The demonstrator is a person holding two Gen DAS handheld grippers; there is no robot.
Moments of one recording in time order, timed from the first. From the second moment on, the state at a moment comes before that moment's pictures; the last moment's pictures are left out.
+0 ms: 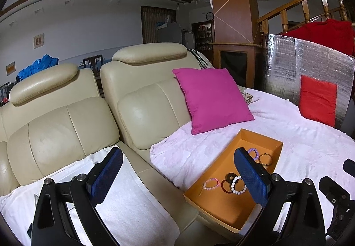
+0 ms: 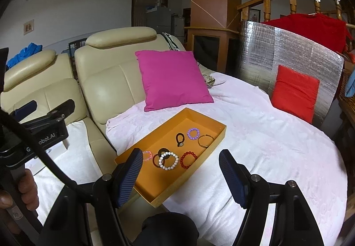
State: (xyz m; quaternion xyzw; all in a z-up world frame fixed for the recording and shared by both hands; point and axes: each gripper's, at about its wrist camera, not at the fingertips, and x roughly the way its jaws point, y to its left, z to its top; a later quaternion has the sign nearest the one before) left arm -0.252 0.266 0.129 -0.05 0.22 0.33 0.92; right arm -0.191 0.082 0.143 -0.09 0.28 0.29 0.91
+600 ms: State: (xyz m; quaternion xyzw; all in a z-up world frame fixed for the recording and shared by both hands) left arm -0.237 0.277 0.115 -0.04 0.24 0.36 0.90; right arm -0.171 0.104 0.128 -0.10 0.30 0.31 0.90
